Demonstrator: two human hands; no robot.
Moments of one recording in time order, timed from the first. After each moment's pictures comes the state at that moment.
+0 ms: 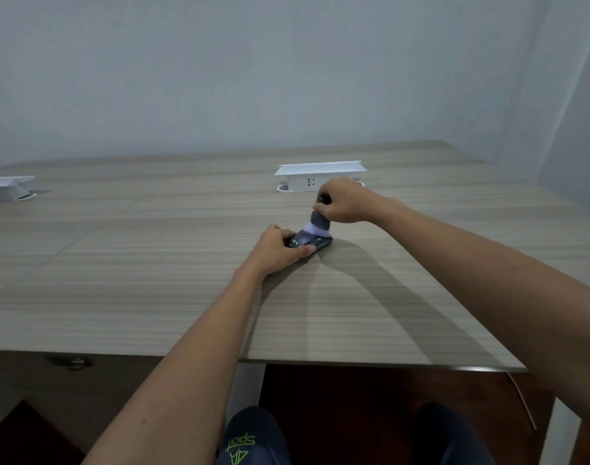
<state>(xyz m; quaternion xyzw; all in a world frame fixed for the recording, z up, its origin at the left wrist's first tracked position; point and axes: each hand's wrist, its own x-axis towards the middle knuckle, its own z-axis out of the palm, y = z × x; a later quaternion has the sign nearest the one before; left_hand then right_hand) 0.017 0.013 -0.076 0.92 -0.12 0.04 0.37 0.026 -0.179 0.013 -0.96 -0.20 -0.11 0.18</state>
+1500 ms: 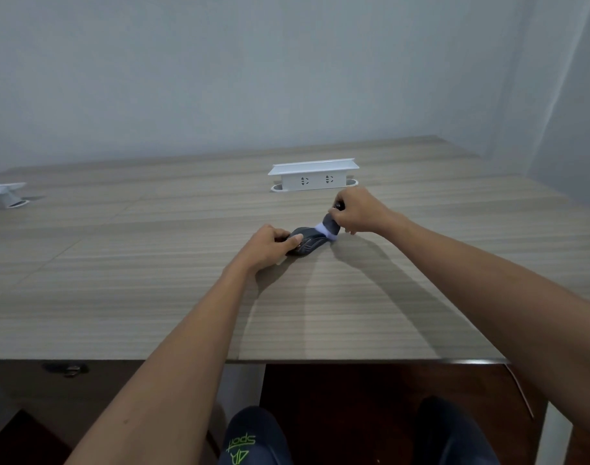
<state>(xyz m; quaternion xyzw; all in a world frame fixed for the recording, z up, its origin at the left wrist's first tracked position) 0.015 0.015 -0.065 0.91 -0.14 0.01 0.39 0.025 -0.211 -0.015 -0.95 -0.11 -0.09 0.28</state>
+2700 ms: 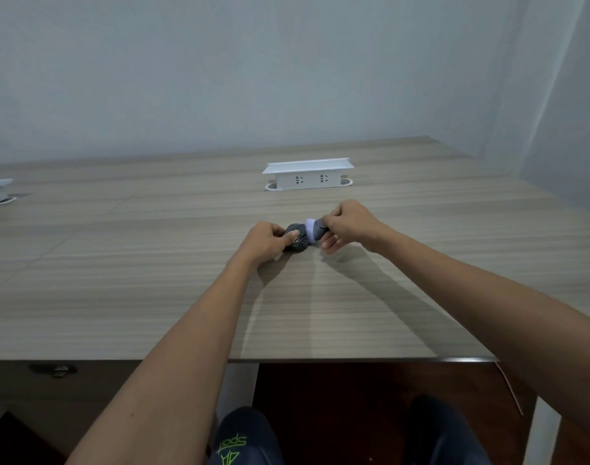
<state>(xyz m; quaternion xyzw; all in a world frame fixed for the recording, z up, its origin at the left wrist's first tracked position) 0.023 0.004 -0.065 0.91 -0.07 0.02 0.42 -0.017 -0.194 -0.020 -0.84 -0.02 0.02 0.54</state>
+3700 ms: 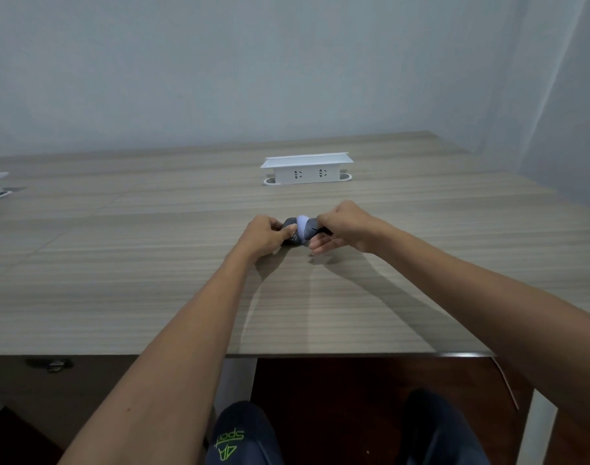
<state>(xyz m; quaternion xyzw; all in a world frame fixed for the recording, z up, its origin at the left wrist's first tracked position) 0.027 0.002 -0.066 0.91 -0.06 0.02 0.42 -0.031 -0.182 -0.015 -0.79 0.04 0.10 0.60</state>
